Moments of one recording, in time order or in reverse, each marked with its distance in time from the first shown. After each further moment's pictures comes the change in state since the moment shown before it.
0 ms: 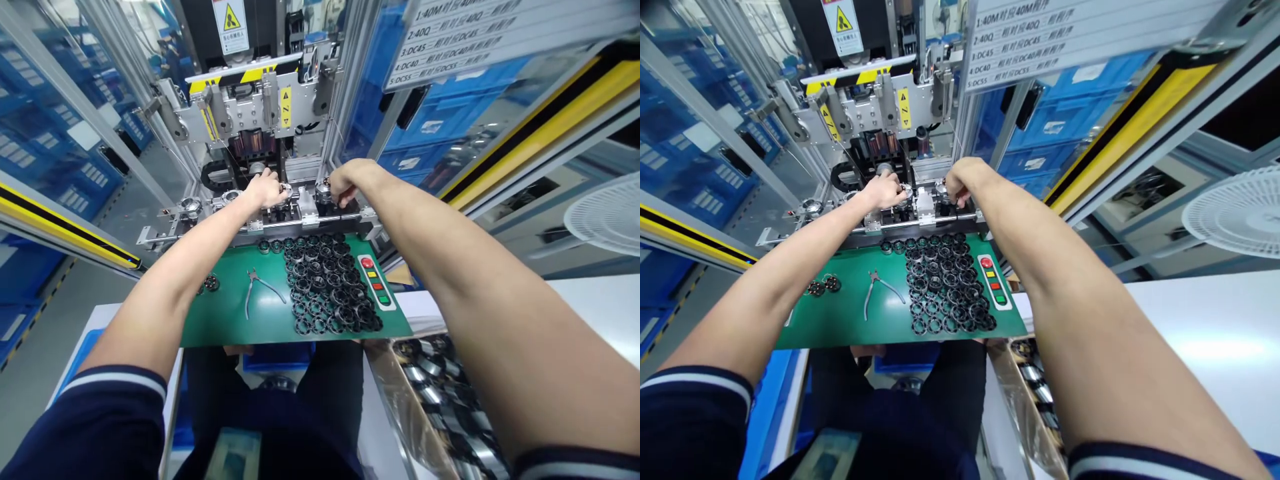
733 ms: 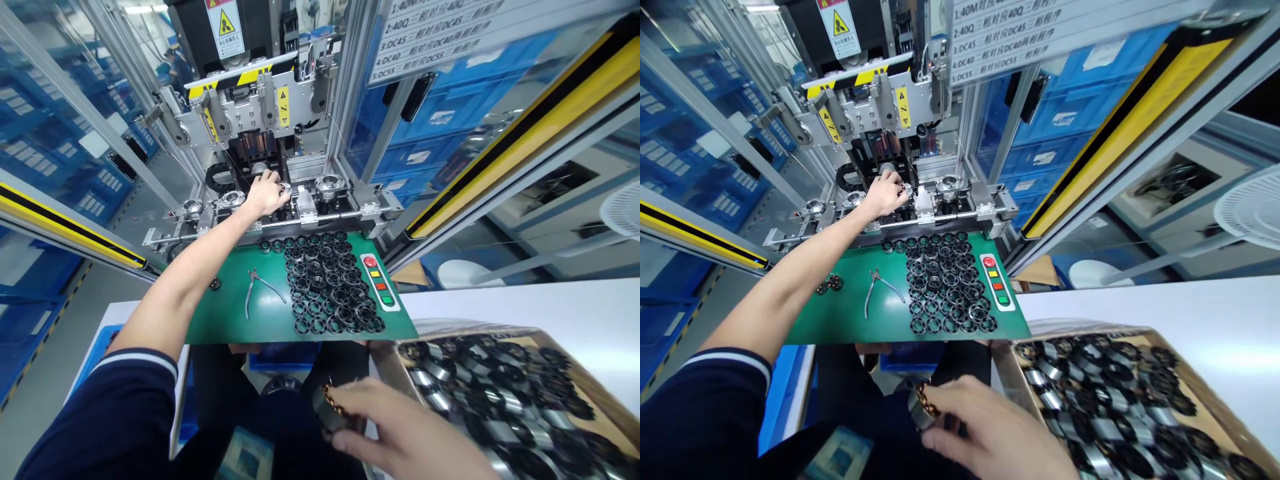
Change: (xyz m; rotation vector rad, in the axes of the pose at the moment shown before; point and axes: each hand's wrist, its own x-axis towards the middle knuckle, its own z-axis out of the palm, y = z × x) left_hand -0.021 0.024 0.010 -0.020 0.180 -0.057; right_hand -0.308 0.049 0.349 0.711 -0.019 -0.977
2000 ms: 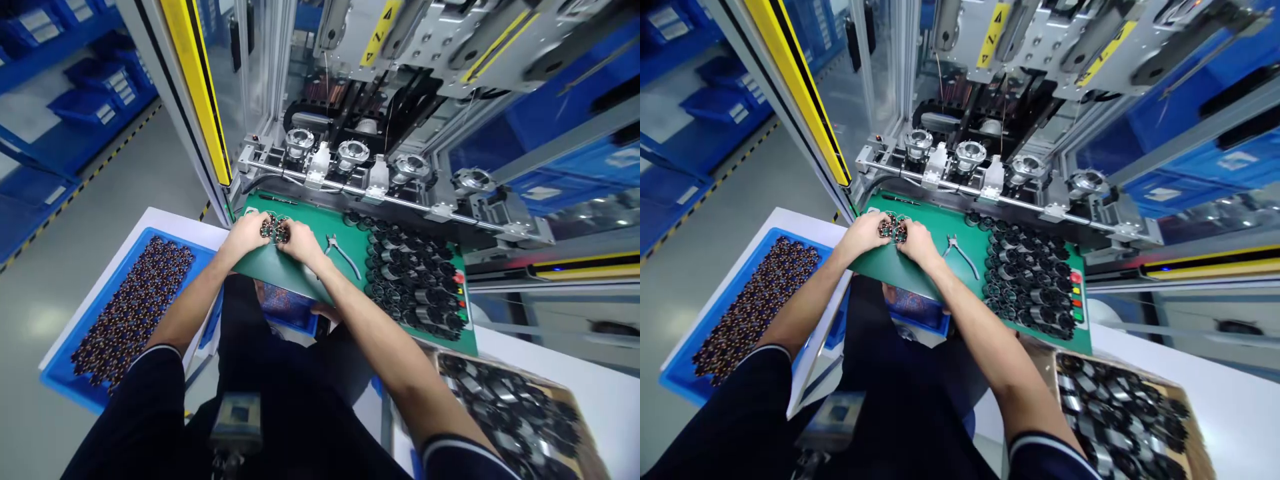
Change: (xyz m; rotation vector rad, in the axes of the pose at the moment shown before) left_hand -0.386 -0.135 0.064 -0.426 -0.212 -0.489; right_hand 0.422 0.004 0.095 -0.610 0.127 0.210
